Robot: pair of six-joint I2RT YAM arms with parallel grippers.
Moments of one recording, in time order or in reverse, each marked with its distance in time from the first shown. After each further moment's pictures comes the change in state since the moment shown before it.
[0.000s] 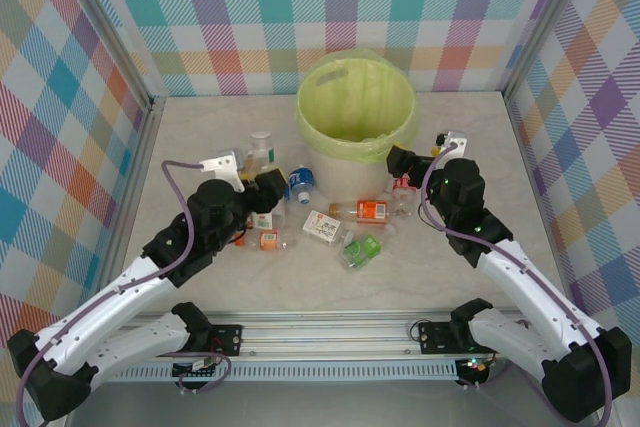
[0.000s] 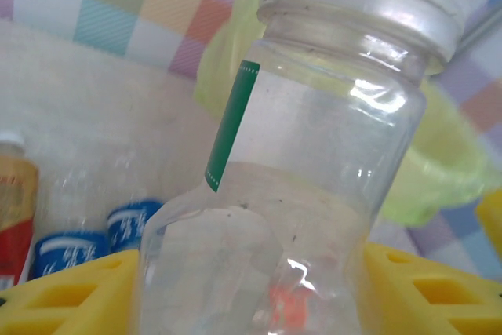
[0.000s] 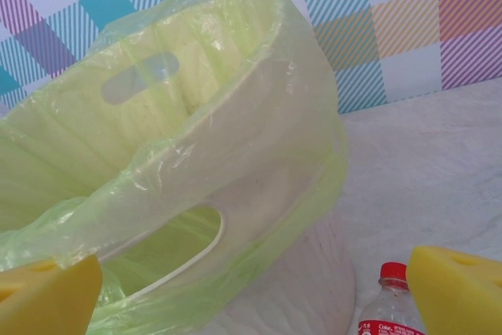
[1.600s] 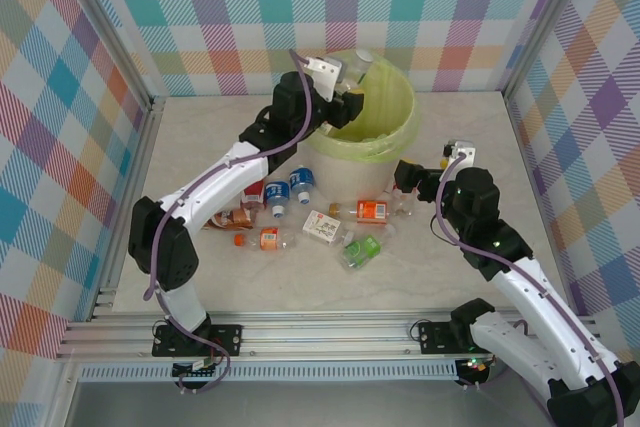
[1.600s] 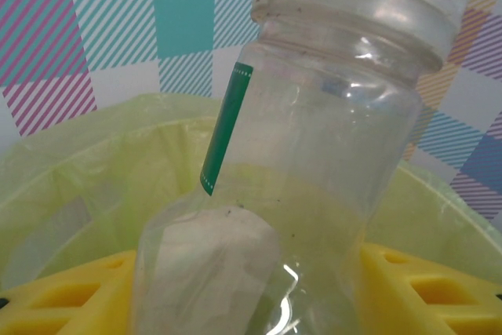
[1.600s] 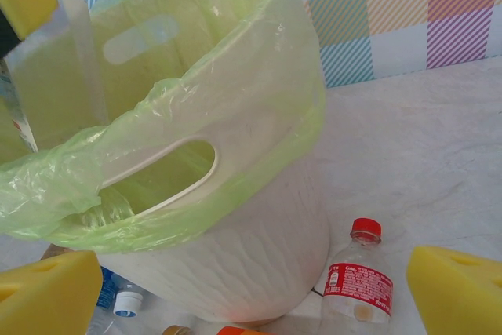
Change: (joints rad) left arm 0.099 0.915 0.834 0.122 0.366 0.585; right arm 0.000 -0.145 0.032 -0.260 -0.022 -0.037
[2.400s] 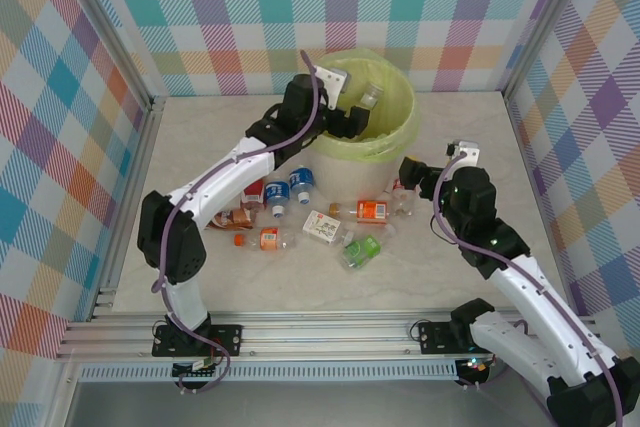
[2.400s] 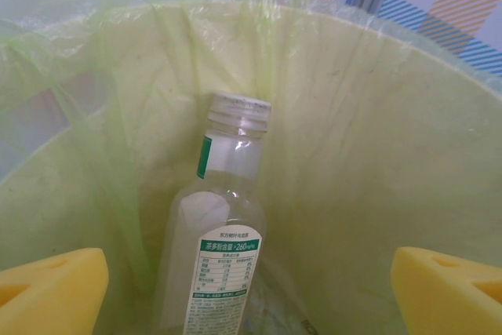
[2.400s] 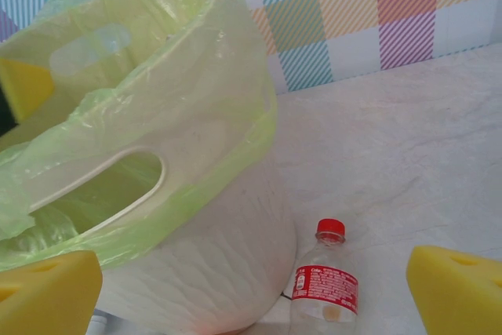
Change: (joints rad) left arm 0.000 0.046 0.060 -0.196 0.006 -0.048; right arm 0.000 0.023 -0.005 -0.003 0.122 0.020
